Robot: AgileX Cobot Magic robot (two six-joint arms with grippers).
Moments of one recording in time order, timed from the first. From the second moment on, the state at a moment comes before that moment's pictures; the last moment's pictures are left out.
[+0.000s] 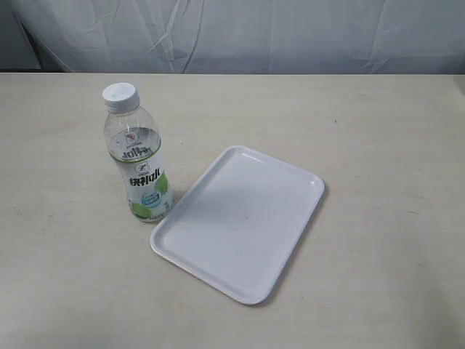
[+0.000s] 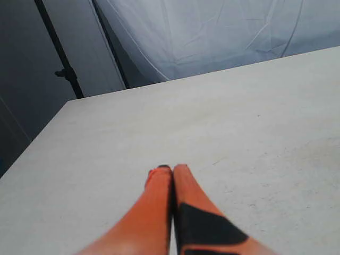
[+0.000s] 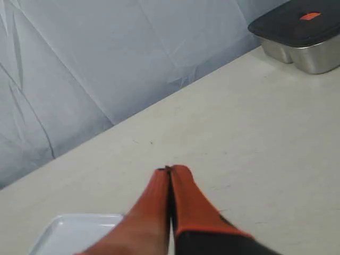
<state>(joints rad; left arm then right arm) 0.04 0.06 0.00 0.24 0.22 -0.04 0.10 0.01 0.00 -0.06 0.25 0.51</state>
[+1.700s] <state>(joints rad) 0.04 0.06 0.00 0.24 0.22 -0.04 0.81 1.48 -0.89 -0.01 0.09 0.03</state>
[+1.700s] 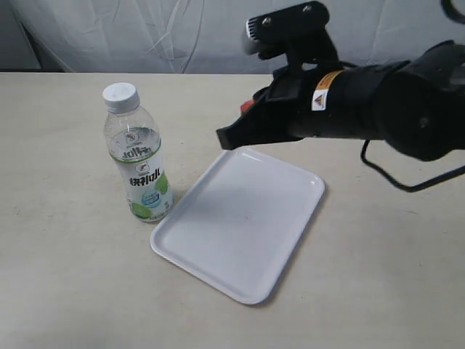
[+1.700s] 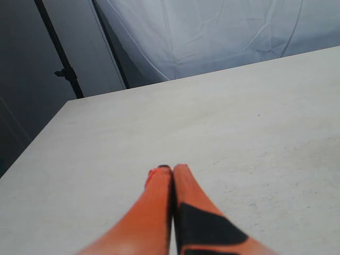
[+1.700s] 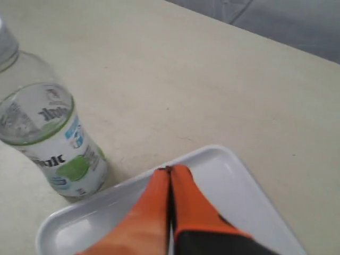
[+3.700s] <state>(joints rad) 0.04 0.06 0.00 0.24 0.22 -0.04 1.04 1.88 -1.00 0.07 -0.32 0.02</state>
